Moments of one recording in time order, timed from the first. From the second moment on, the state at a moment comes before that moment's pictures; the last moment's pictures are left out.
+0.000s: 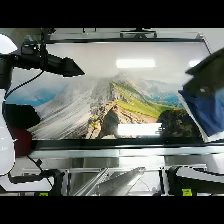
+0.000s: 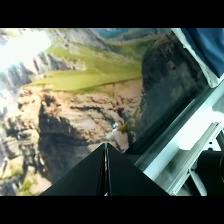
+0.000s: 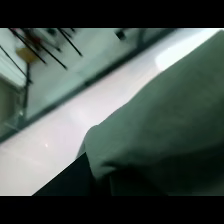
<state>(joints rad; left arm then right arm) -0.11 -1.49 1.82 0.79 -1.50 -1.34 -0.78 -1.44 1.92 -0.60 1.18 1.36</state>
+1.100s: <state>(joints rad) -0.13 -1.49 1.82 0.79 -1.50 -1.33 -1.12 -1.29 1.20 -1.29 1.42 1.55</state>
